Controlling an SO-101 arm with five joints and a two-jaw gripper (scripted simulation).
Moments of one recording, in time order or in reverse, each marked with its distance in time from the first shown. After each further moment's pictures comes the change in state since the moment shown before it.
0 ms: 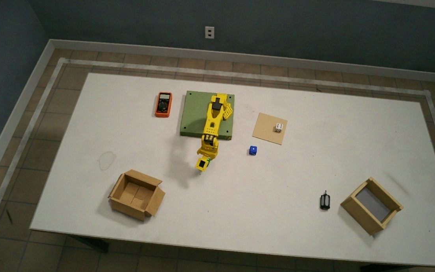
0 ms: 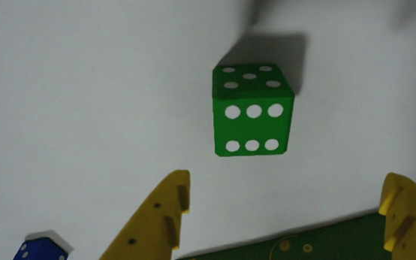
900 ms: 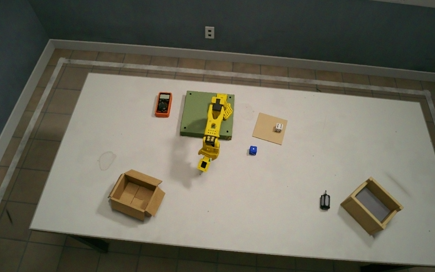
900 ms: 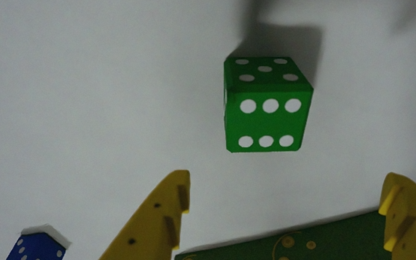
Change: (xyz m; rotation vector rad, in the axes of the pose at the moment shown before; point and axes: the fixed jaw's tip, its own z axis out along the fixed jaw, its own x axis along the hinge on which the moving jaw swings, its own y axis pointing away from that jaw) arm 0.004 0.005 0.003 0.006 0.027 -0.024
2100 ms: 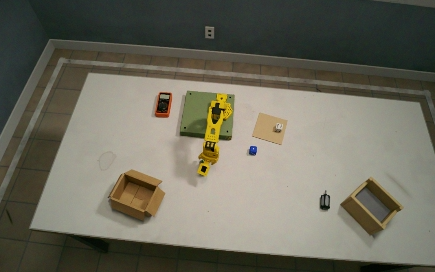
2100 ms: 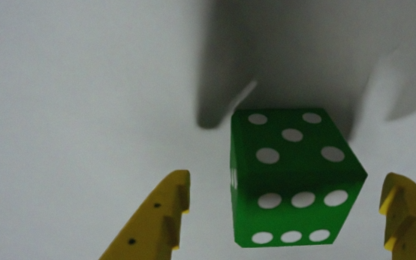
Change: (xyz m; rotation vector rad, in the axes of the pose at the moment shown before) arm -0.002 0.001 0.039 -0.001 -0.006 0.000
